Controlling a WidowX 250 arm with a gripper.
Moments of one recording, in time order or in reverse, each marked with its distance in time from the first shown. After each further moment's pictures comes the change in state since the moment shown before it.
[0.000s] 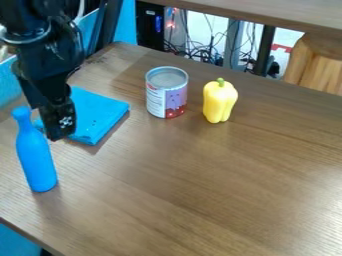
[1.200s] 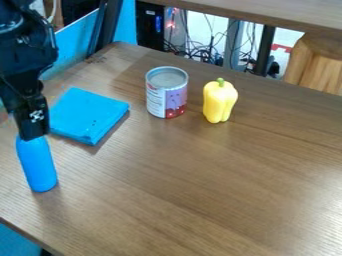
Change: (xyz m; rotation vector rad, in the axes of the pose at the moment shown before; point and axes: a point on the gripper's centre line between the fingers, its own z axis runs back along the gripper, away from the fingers) arm -0.023 0.014 -0.002 -0.108 0.077 0.014
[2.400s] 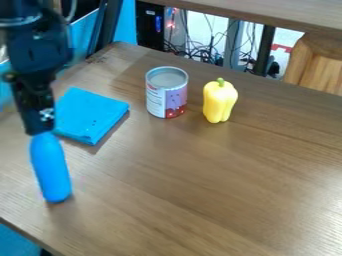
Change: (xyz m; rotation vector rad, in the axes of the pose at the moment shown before) arm 0.011 -0.024 0.007 -0.116 0.036 -0.076
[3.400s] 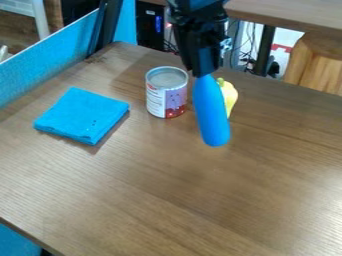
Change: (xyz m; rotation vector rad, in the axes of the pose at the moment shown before) arm 0.156 -0.055 0.046 -0.084 -0.243 -0.109
